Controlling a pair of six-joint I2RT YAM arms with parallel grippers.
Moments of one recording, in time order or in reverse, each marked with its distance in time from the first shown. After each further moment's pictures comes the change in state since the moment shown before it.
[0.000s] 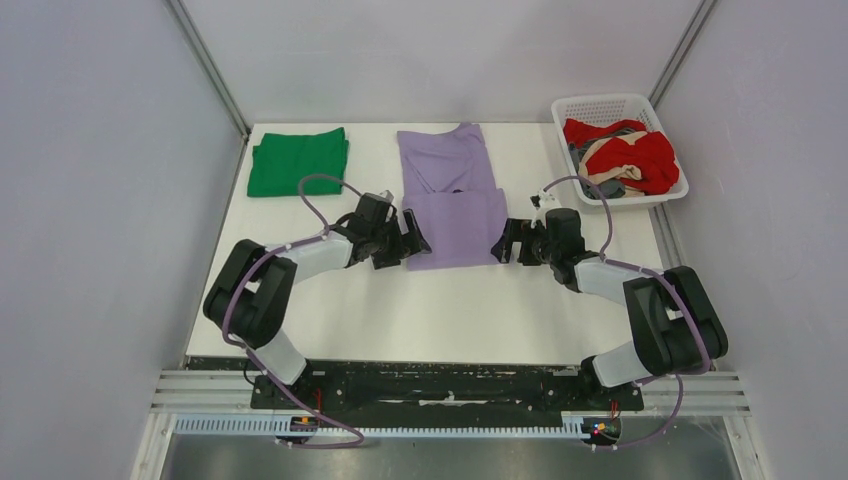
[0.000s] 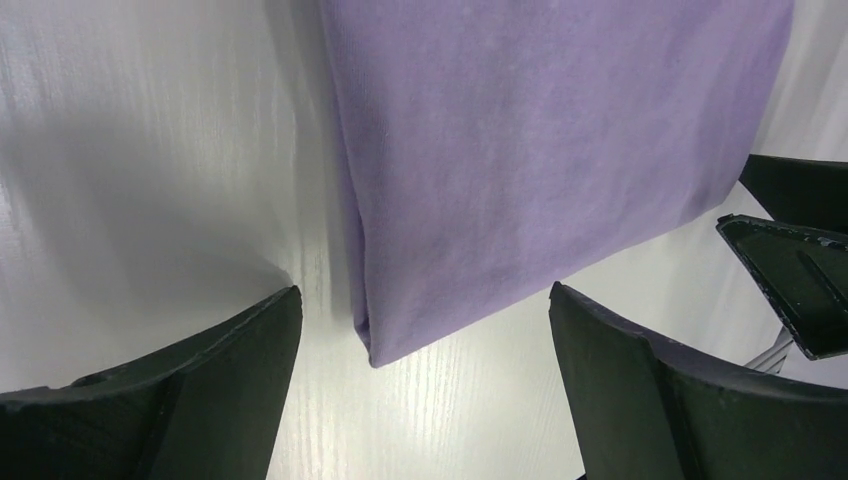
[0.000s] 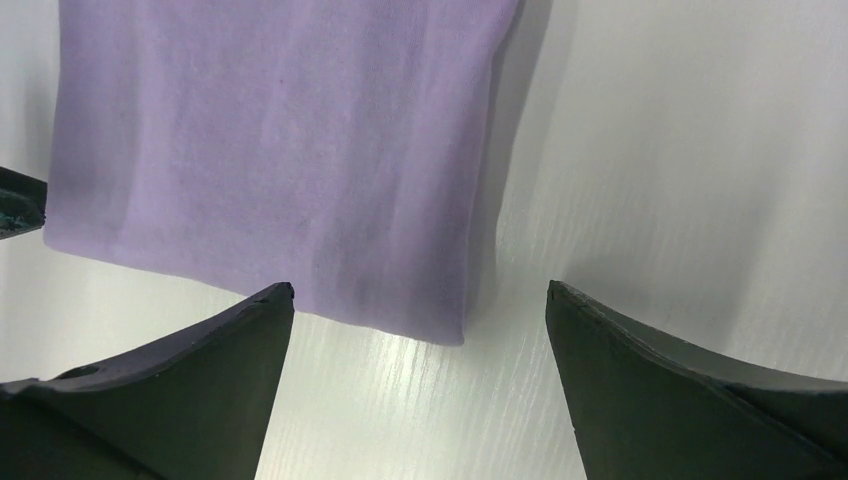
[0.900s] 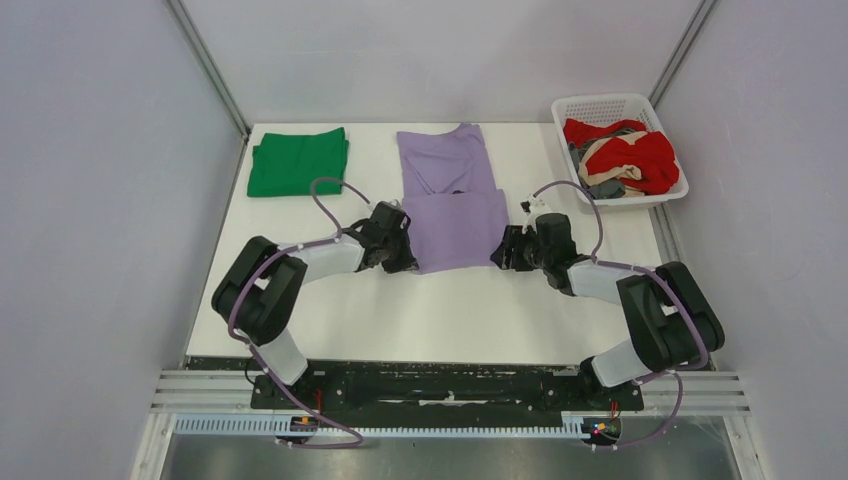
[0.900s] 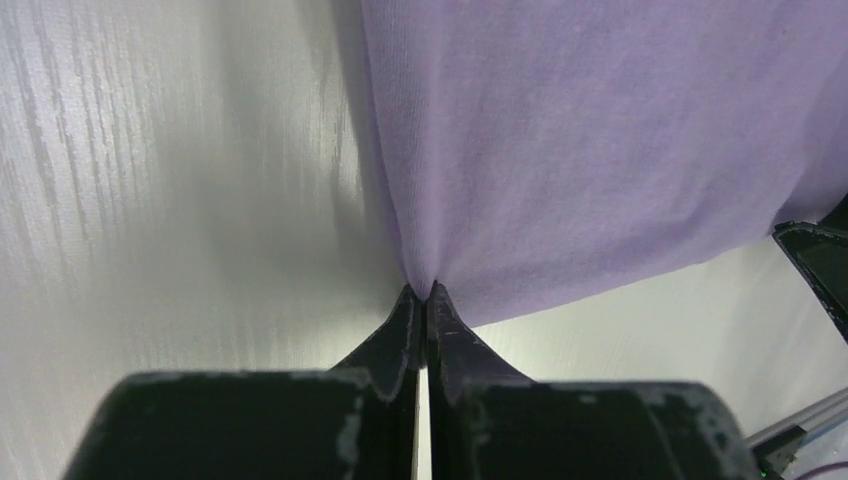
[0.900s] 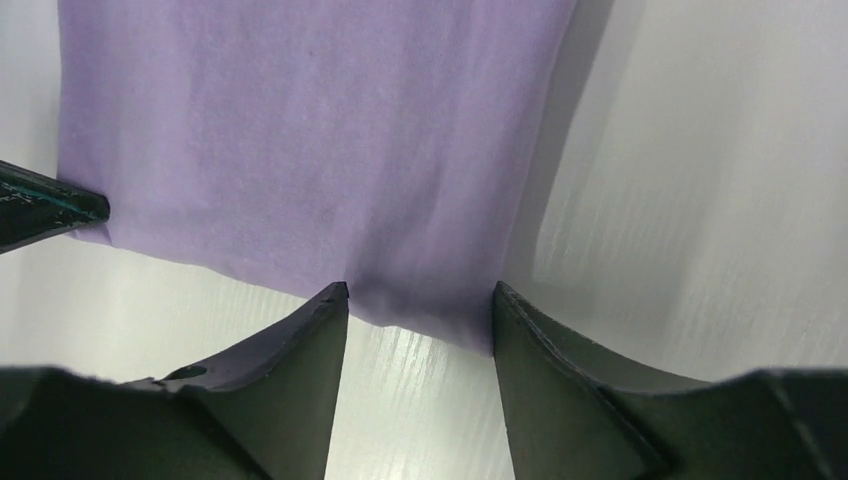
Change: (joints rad) left arm -0.079 0.040 0.006 -0.050 -0.121 -0.021; right arm 0.055 0.037 -0.019 0.047 -0.006 0.025
